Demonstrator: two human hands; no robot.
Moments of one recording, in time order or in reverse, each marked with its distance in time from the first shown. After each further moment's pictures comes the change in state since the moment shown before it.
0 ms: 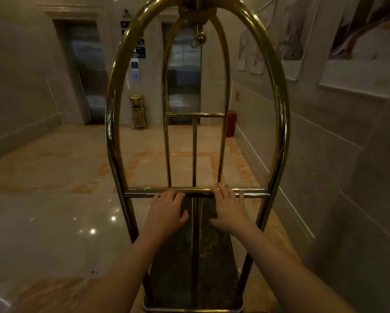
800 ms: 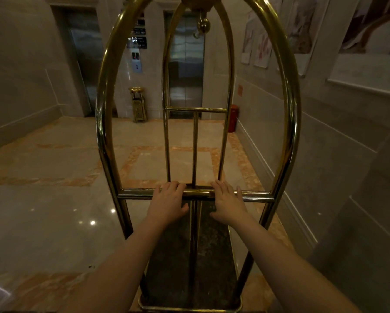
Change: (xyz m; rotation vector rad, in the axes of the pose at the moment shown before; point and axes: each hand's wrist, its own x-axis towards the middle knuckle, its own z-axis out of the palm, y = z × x) left_hand 0.054 -0.016 0.025 0.008 -0.074 0.009; right_hand 0.051 0.021 0.007 -0.001 -0.112 -0.030
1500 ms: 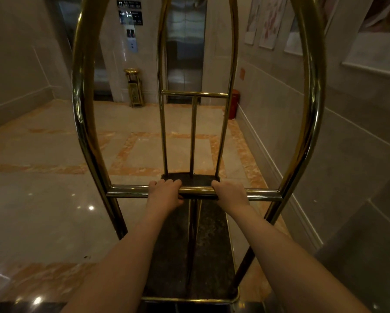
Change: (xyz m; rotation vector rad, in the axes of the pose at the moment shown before) left_hand 0.060 -0.034 0.057 0.048 -0.157 -0.146; right_hand 0.061 0.021 0.016 -0.175 0.146 -0.089
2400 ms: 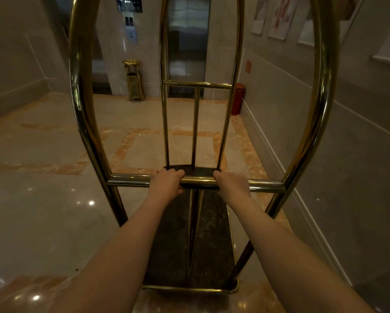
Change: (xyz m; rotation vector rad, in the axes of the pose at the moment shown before) left_hand 0.154 -0.030 0.015 0.048 -0.022 0.047; right_hand 0.148 0.047 0.040 -0.043 -0.047 0.059
